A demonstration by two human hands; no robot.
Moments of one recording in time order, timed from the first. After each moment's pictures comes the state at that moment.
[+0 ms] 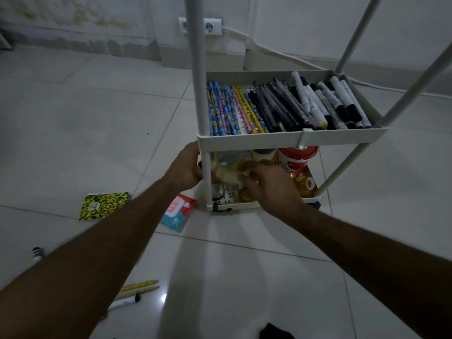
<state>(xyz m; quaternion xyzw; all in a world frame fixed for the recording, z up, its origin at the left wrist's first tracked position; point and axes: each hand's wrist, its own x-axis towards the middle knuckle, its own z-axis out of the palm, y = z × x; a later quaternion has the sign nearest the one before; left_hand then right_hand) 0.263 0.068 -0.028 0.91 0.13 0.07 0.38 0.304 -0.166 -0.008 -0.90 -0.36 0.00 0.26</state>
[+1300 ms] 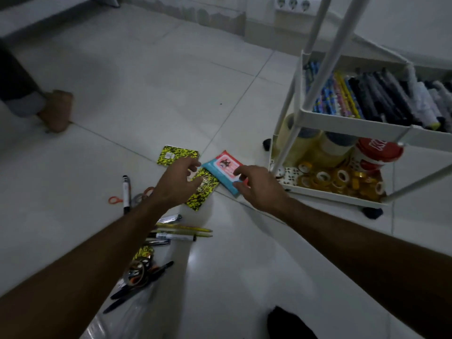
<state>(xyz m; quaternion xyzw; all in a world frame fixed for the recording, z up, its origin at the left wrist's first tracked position) 0.049 0.132 -0.059 0.89 0.29 0.12 0.34 0.210 -0.051 -0.052 -0.83 -0.49 0.15 0.22</state>
